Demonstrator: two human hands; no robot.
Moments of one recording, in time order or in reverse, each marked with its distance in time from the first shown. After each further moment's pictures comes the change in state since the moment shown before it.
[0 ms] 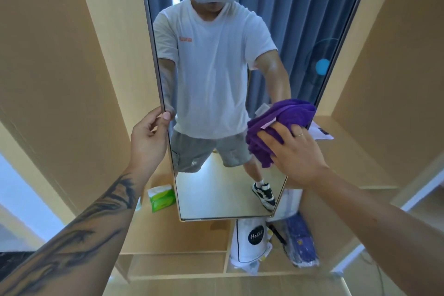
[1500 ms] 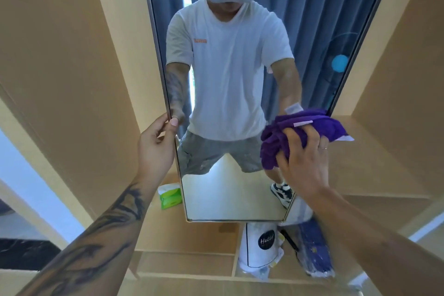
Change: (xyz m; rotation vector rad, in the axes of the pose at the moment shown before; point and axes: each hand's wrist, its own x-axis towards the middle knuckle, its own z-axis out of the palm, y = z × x) left_hand -0.022 -0.014 0.008 0.074 0.093 -0.065; right_hand -0.006 -0.036 0.043 0.373 0.403 0.440
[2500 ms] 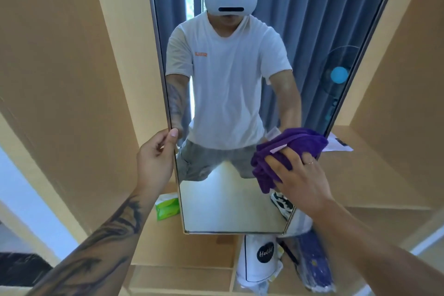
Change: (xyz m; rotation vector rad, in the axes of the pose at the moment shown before) left_hand 0.006 -0.029 0.000 0.023 0.016 -0.005; right_hand -0.003 0.008 0.001 -0.323 -0.577 -0.372
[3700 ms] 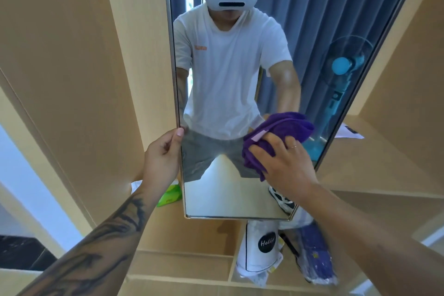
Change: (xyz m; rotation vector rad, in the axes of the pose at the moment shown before) left_hand -0.042 -0.057 -0.002 -0.016 -0.117 -0.101; right_hand 0.007 -0.056 0.026 0.005 0.253 -0.128
